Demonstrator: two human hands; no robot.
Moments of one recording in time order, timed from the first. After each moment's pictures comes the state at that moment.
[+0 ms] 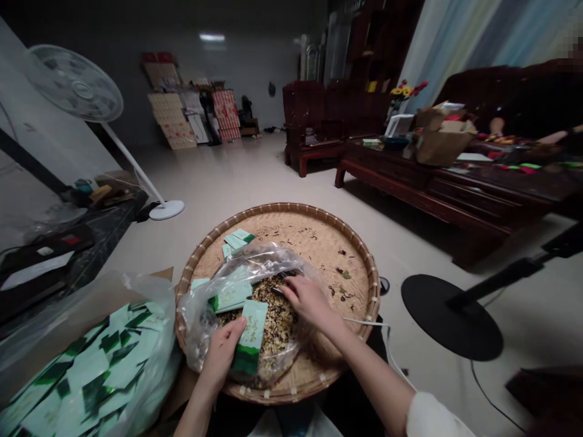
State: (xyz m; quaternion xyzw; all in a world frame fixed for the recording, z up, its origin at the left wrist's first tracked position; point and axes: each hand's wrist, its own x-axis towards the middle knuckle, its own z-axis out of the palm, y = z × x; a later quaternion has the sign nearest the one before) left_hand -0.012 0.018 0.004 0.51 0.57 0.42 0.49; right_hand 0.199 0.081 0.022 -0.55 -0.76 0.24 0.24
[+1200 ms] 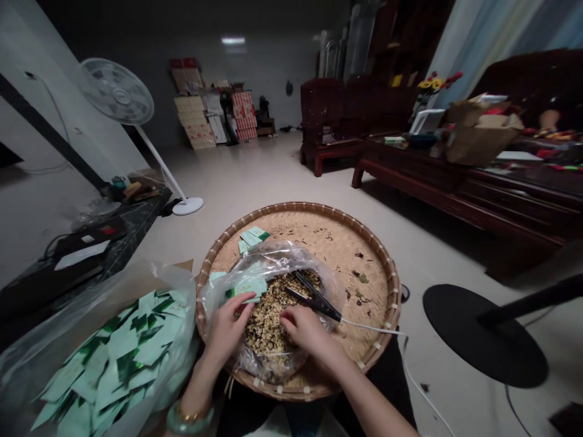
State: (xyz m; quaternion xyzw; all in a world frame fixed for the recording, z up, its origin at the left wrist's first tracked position) left_hand -0.035 0.036 0.029 0.63 0.59 0.42 0.28; right_hand 0.161 0.049 -0.005 -0.49 -0.74 0.40 0.23
